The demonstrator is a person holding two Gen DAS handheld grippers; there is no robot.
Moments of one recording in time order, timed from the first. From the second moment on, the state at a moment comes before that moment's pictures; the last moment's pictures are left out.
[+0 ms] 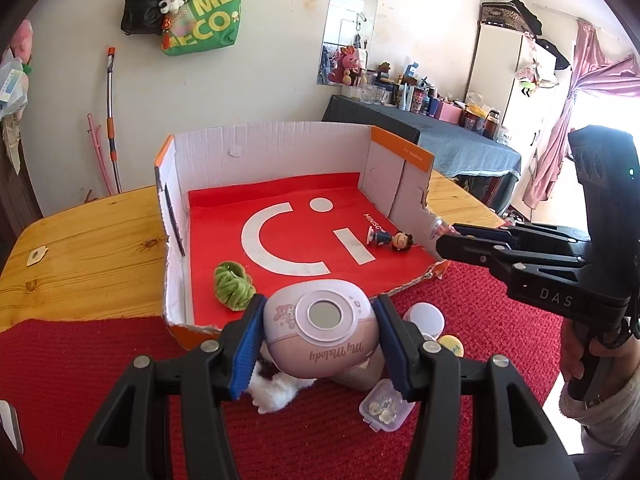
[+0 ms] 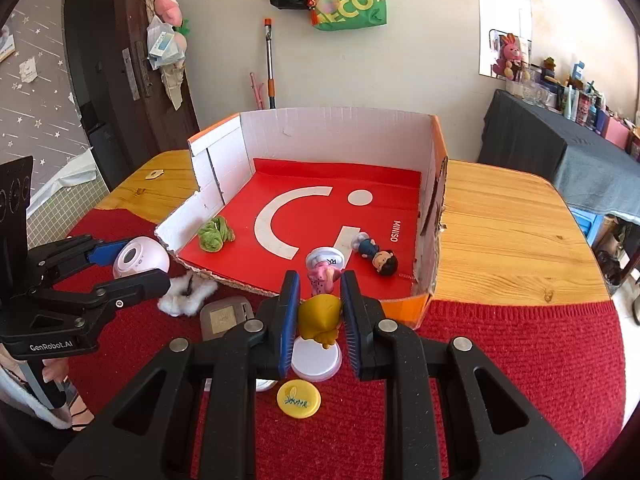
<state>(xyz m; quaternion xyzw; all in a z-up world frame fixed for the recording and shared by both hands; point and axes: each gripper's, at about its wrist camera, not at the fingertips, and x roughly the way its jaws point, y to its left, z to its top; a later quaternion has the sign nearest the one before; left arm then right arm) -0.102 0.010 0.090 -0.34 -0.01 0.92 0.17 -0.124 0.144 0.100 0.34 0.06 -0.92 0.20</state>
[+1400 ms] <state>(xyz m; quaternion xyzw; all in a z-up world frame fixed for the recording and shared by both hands) -0.203 0.046 0.034 -0.45 0.05 0.86 0.23 -0.210 0.111 0.040 0.46 0.11 -0.84 0.26</state>
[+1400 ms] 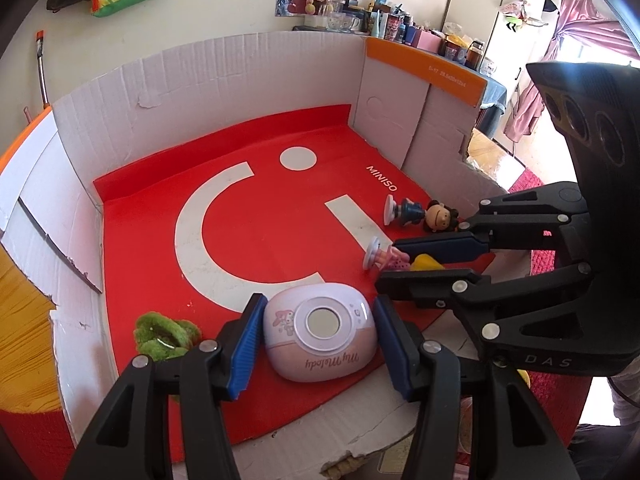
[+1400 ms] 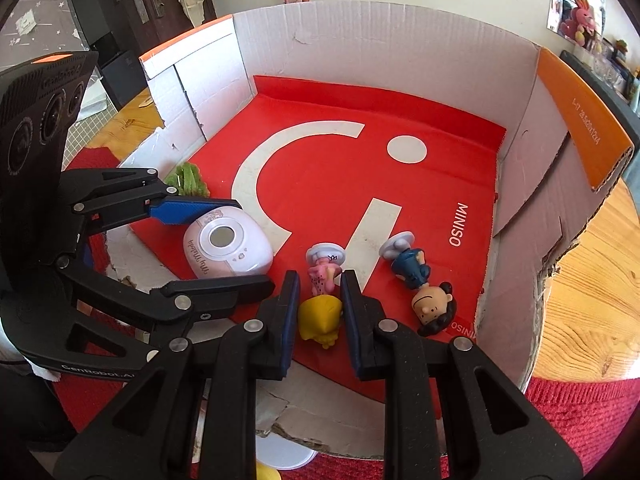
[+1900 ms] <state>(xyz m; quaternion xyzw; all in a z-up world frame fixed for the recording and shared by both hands) -0.203 0.046 0.033 -0.45 0.05 0.86 0.23 -0.210 0.108 0.039 0.46 0.12 -0.84 0.26</state>
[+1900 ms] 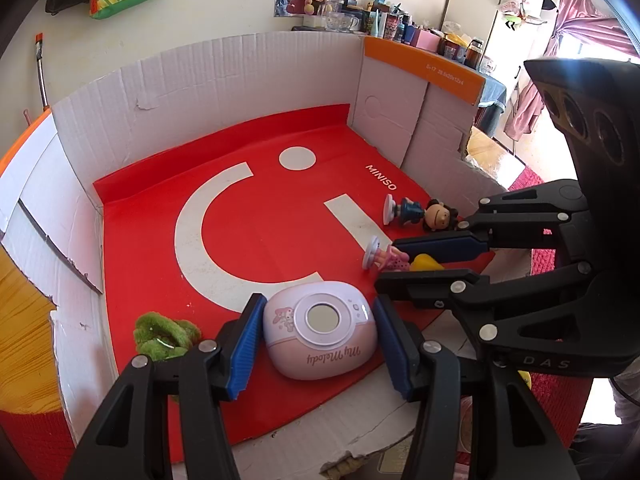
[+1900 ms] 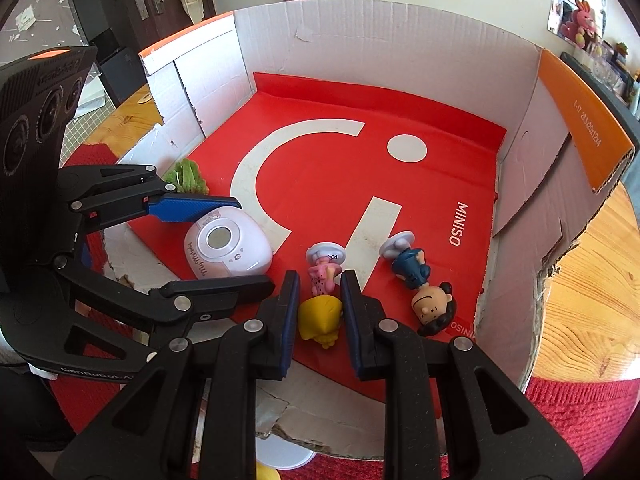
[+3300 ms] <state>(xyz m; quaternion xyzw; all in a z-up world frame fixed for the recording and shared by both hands) -0.193 0.040 0.054 -0.42 0.04 0.88 0.22 -0.205 0.114 0.063 0.44 0.12 -0.85 0.25</state>
